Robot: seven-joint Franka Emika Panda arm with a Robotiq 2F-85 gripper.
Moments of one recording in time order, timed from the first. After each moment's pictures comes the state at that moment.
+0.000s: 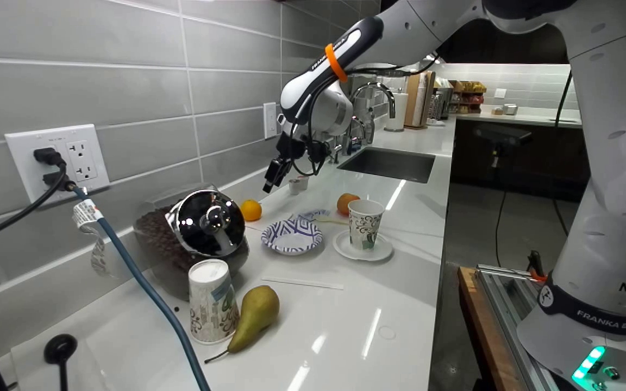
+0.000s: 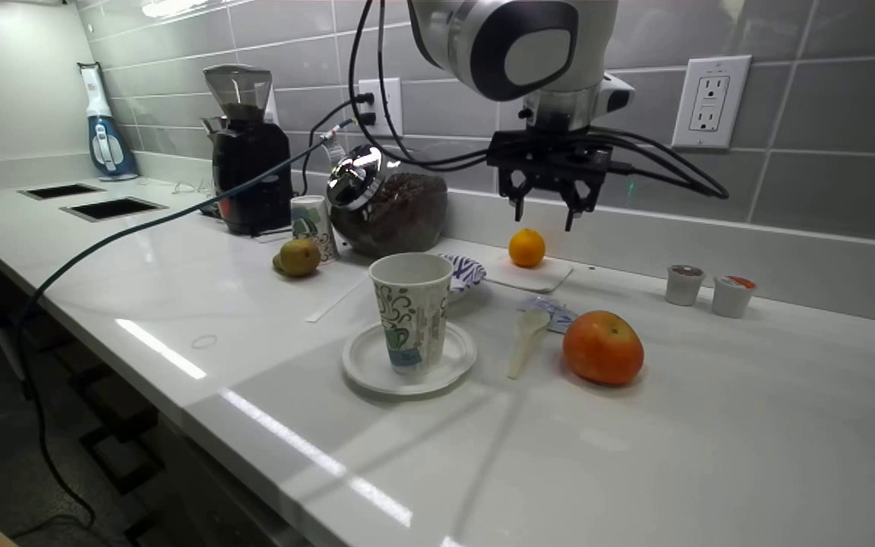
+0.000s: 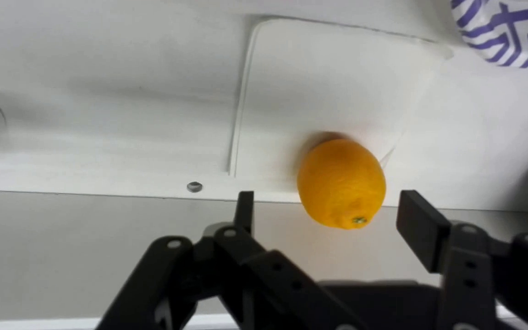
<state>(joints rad) -0.48 0.43 0.10 -1.90 0.41 2.67 -0.71</state>
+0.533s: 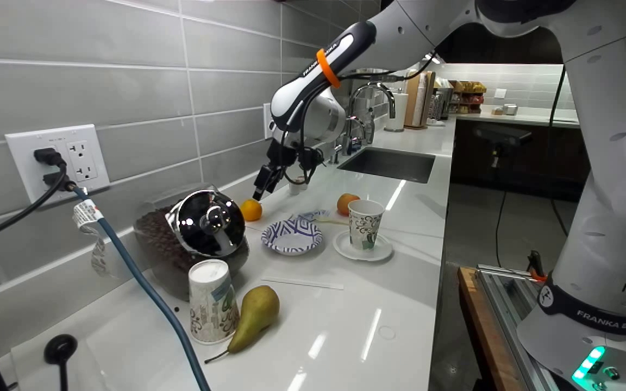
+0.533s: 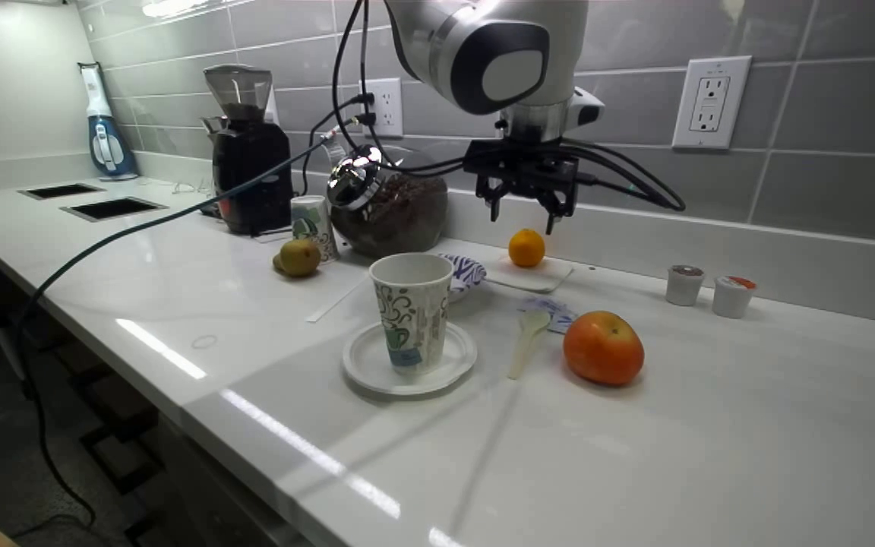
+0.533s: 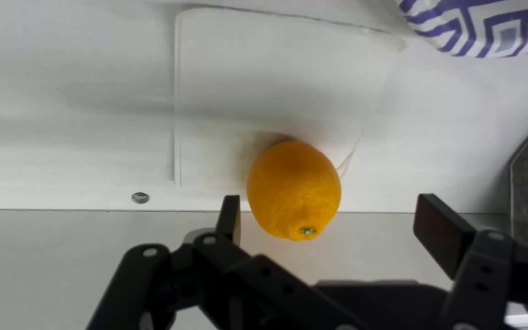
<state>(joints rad) -0.42 0.46 0.10 -1.89 0.41 2.69 -0.64</state>
